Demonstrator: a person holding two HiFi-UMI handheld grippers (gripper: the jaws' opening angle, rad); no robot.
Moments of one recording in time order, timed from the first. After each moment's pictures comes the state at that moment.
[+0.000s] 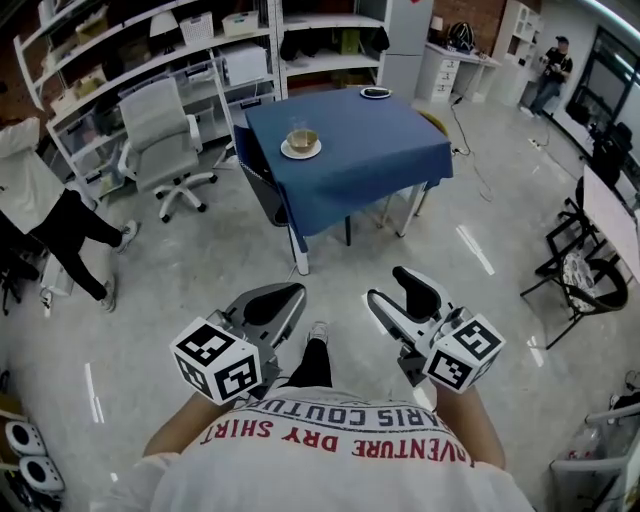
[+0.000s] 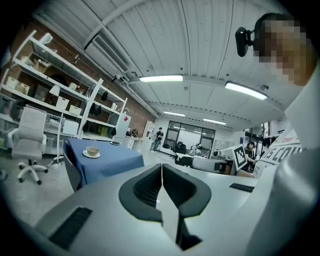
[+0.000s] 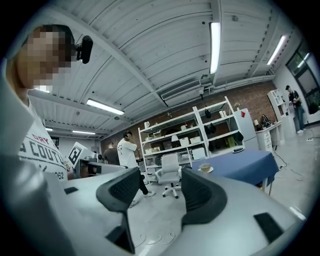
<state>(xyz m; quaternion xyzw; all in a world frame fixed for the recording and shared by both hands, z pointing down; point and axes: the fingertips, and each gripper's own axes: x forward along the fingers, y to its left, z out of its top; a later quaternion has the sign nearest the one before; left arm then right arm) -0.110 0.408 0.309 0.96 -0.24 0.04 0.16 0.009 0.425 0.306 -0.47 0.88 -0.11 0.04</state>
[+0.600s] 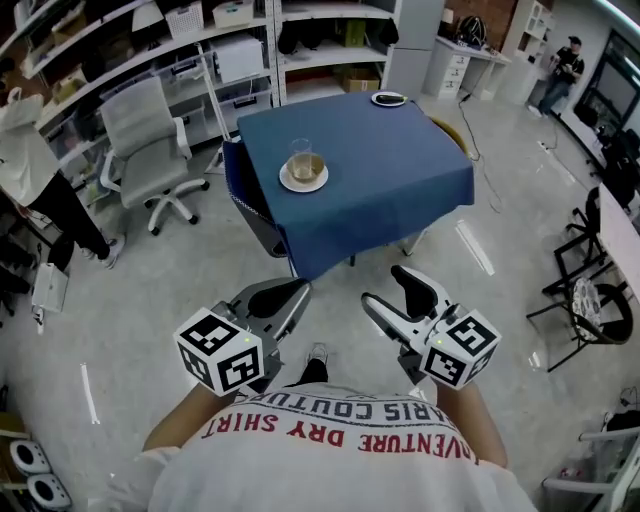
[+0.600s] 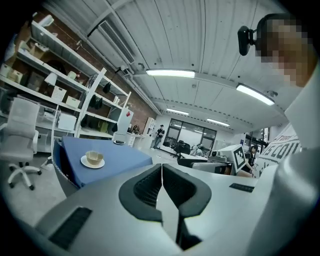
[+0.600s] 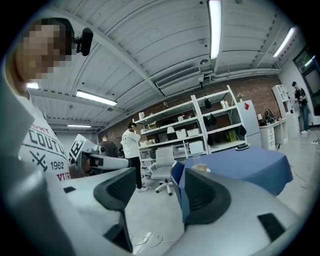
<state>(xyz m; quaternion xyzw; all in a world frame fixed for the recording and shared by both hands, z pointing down) -0.079 0.183 0.327 0.96 -0.22 0.05 0.19 0.028 0.202 0.334 -0.46 0.88 -0.13 -0.01</state>
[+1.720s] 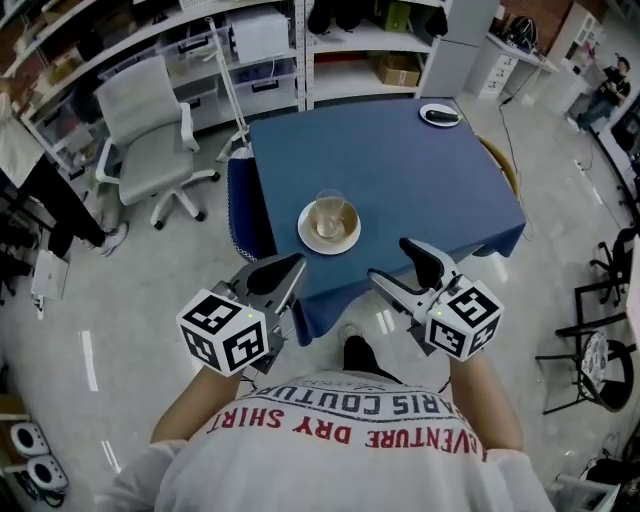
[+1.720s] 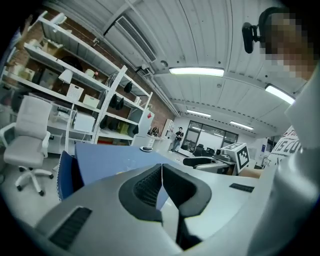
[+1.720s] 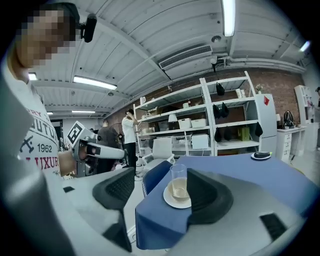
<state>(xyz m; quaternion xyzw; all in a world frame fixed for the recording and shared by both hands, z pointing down) -0.068 -0.106 0.363 0.92 -0.31 0.05 0.21 0.059 -0.099 0.377 -0.42 0.90 -0.12 -0.10</state>
